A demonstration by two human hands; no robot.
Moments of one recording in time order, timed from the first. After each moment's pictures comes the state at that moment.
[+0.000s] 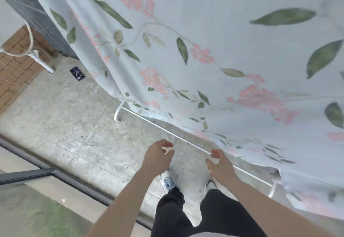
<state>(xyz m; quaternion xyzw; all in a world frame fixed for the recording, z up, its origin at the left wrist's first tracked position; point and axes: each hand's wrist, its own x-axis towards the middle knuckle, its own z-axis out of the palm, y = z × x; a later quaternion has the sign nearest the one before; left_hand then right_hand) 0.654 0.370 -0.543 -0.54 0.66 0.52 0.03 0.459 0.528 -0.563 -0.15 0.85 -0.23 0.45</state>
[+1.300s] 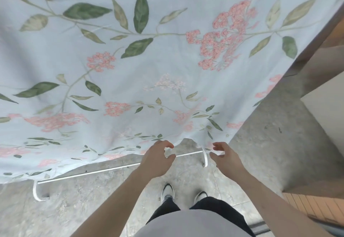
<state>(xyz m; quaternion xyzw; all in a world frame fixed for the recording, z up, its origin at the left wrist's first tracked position) 0.335 0.722 -0.416 -0.20 0.88 0.41 0.17 0.246 0.977 -0.429 0.04 0.87 -0.40 0.28</state>
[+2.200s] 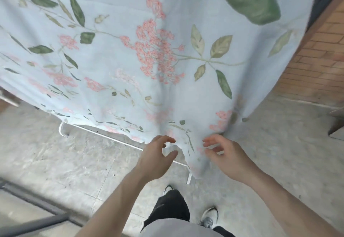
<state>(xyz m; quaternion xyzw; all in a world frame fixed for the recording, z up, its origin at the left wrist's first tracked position) 0.221 0.951 -0.351 -0.38 0.82 0.42 -0.01 0.029 1.123 -0.332 -0.33 0.79 -0.36 0.37</state>
